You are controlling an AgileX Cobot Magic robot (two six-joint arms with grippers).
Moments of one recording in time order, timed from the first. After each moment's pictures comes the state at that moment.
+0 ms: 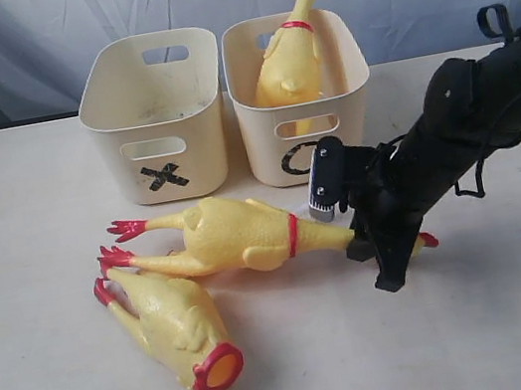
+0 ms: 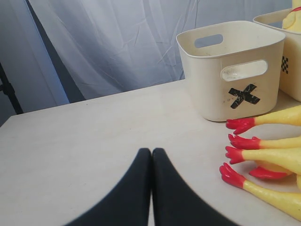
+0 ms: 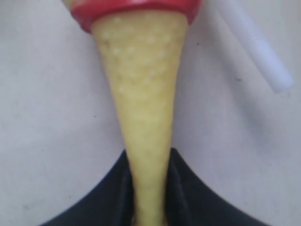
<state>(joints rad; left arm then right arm) -0.02 0.00 0.00 -0.28 0.23 0.46 0.41 1.86 -0.96 0.60 0.49 -1.44</state>
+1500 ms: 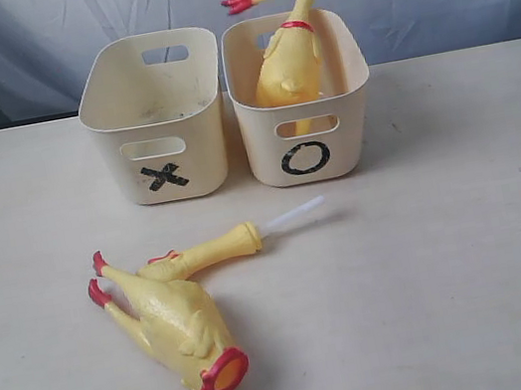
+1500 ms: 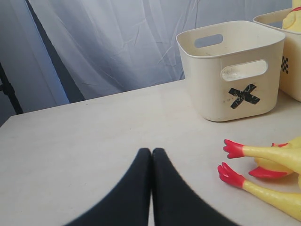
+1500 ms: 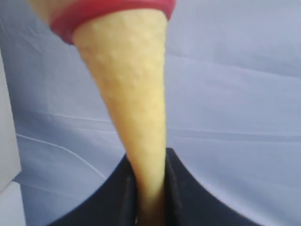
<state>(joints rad) -0.02 0.00 0.00 -0.28 0.23 0.46 0.41 1.45 -1.21 -1.39 0.56 -0.25</state>
